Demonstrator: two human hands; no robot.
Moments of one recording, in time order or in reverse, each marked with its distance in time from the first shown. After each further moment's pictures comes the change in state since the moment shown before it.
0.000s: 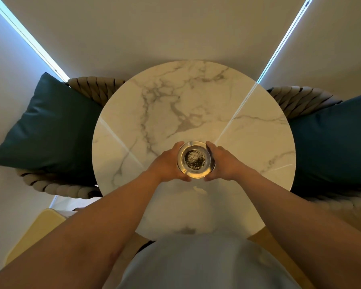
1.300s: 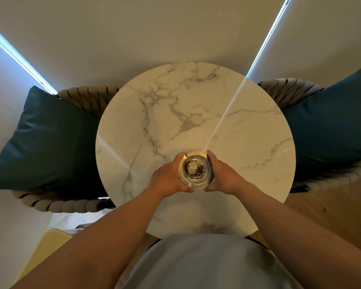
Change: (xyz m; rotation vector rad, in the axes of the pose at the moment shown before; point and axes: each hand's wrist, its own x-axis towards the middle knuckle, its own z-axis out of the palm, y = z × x) left_hand -0.036 -0.047 -0.002 0.165 -0.004 0.049; right_hand -0.020 -0.029 0.070 0.066 0.107 0.091
